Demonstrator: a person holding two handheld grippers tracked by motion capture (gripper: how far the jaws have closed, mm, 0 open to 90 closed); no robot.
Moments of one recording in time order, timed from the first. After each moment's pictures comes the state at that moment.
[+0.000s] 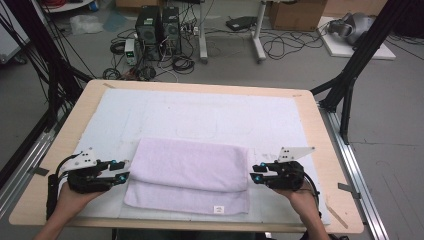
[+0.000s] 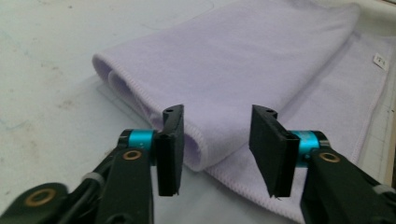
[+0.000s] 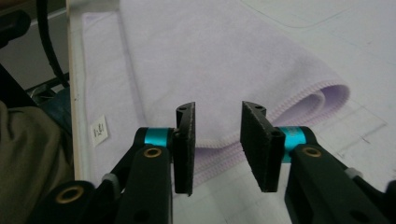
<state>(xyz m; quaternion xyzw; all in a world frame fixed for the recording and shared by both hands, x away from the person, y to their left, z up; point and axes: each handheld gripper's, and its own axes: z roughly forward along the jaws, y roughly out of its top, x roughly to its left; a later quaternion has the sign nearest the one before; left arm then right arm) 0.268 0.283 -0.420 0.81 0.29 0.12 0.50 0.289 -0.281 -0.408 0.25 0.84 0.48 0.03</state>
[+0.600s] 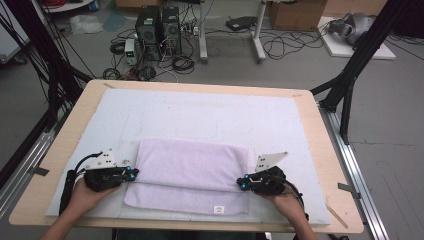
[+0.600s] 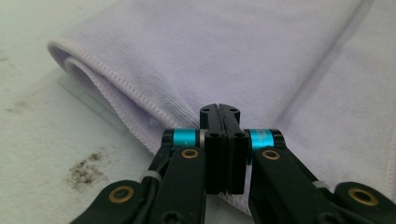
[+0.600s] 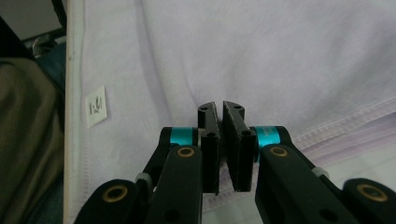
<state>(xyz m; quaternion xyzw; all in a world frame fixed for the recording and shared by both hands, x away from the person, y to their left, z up) 0.280 0.260 -0.430 0.84 0.27 0.11 0.45 0.290 -0.240 -0.432 0.20 0.89 0.42 0.01</state>
